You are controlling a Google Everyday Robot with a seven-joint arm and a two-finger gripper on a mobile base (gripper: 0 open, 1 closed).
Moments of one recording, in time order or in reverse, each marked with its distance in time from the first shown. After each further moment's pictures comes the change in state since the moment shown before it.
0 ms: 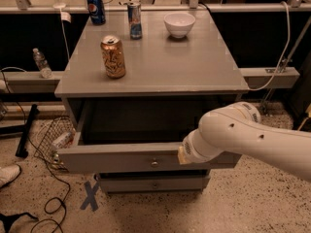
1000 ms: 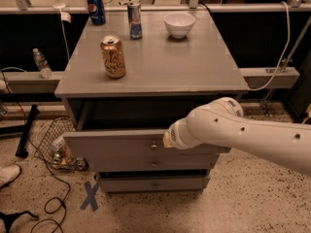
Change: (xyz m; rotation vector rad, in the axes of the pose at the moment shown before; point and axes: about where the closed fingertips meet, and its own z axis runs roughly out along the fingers) arm -0.068 0.026 0.019 -0.058 -0.170 -0.019
